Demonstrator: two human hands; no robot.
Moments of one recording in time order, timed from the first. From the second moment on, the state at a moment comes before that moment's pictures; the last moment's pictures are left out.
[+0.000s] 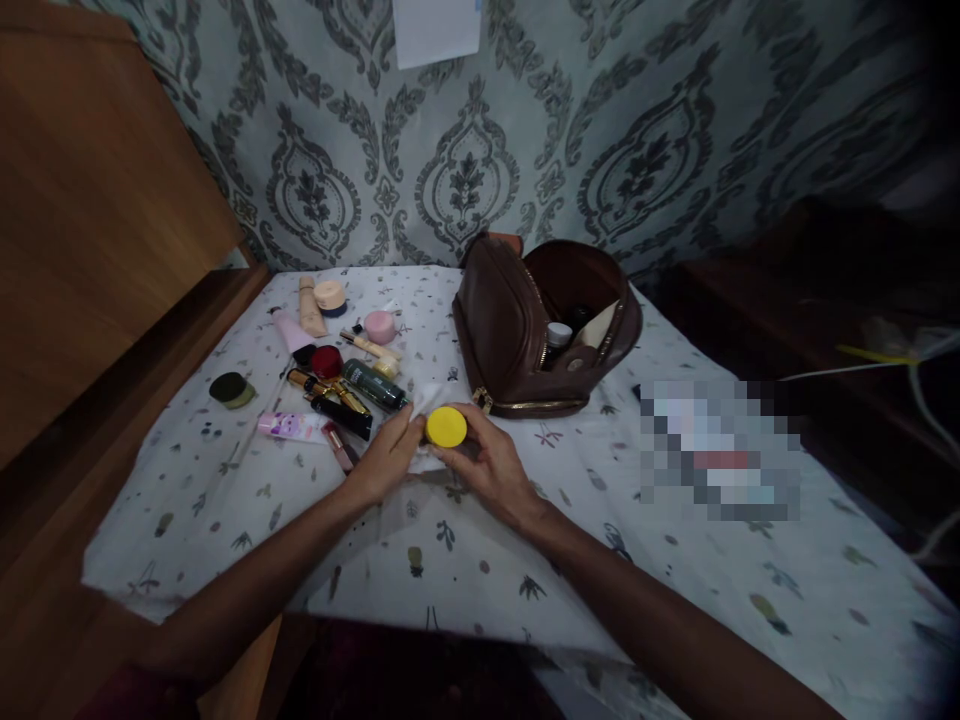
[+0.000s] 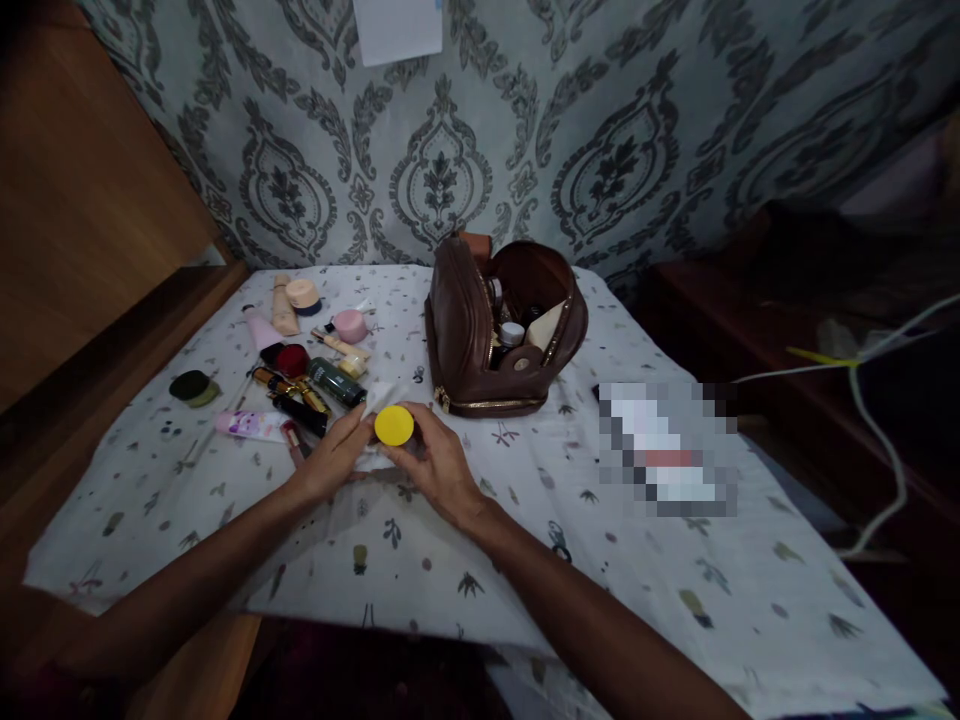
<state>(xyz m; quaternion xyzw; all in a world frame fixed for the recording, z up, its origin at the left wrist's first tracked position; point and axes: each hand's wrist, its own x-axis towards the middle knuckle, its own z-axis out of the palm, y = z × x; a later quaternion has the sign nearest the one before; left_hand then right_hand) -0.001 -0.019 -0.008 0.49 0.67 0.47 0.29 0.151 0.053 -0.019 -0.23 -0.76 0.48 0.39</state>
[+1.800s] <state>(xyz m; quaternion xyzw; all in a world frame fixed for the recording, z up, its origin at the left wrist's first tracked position) 0.007 -0.029 0.011 0.70 0.61 0.37 0.08 0.150 0.053 -0.010 -0.34 -0.77 0.38 0.38</state>
